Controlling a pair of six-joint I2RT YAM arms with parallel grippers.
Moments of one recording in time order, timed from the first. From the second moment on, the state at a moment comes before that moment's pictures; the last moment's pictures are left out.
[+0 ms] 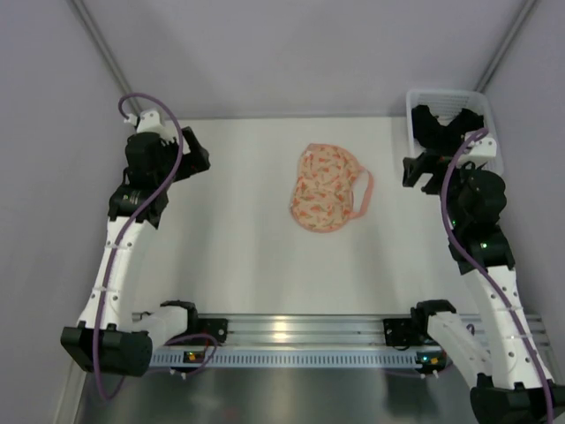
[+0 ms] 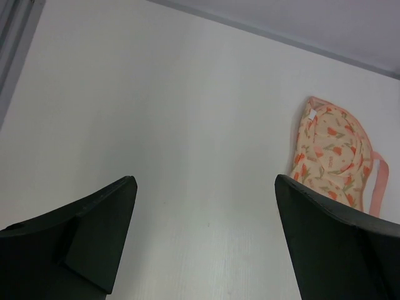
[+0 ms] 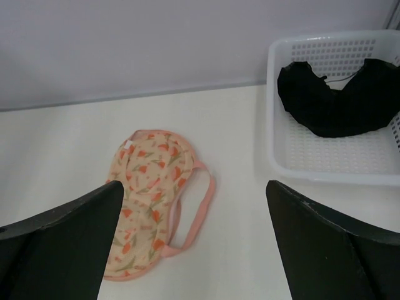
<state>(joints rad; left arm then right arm) -0.08 1.10 1.21 -0.51 -0.05 -0.36 0.09 0.75 0.89 -0.21 0.00 0.20</state>
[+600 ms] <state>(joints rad) -0.60 1.31 1.37 -0.44 -0.20 -0.34 0.09 0.78 0.77 -0.12 -0.08 0.26</state>
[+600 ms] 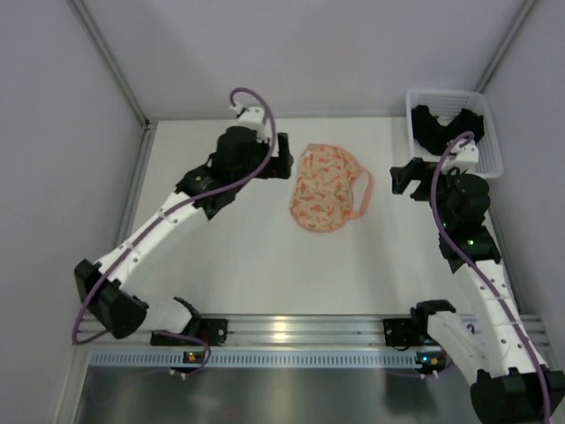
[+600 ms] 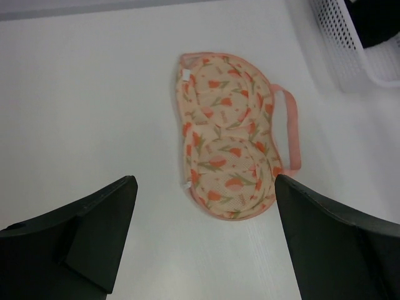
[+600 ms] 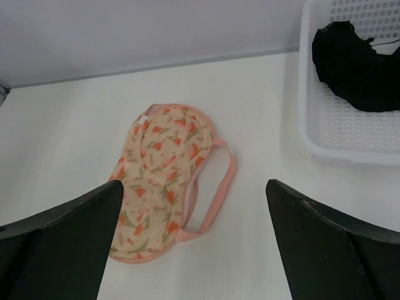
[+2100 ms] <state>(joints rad) -1.04 2.37 1.87 -0.14 -0.36 -0.34 0.09 0.41 0.62 -0.38 0.39 0.40</state>
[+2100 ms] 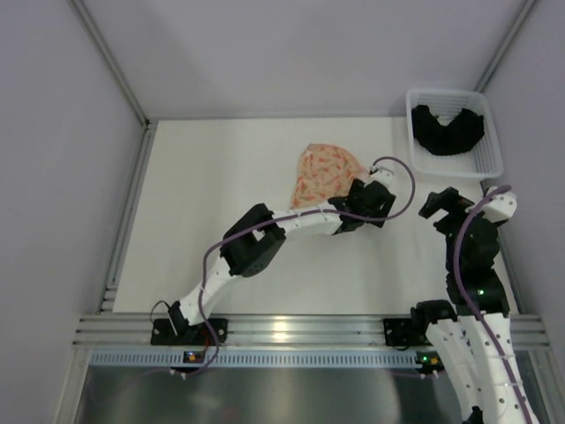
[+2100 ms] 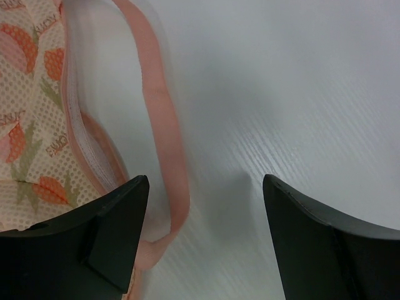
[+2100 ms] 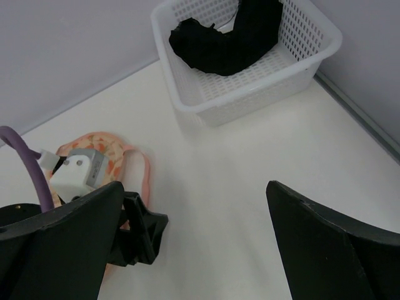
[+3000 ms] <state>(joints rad) -0.98 2.33 1.85 -0.13 -0.30 -0.37 0.09 0.44 0.63 -0.38 0.32 0.43</state>
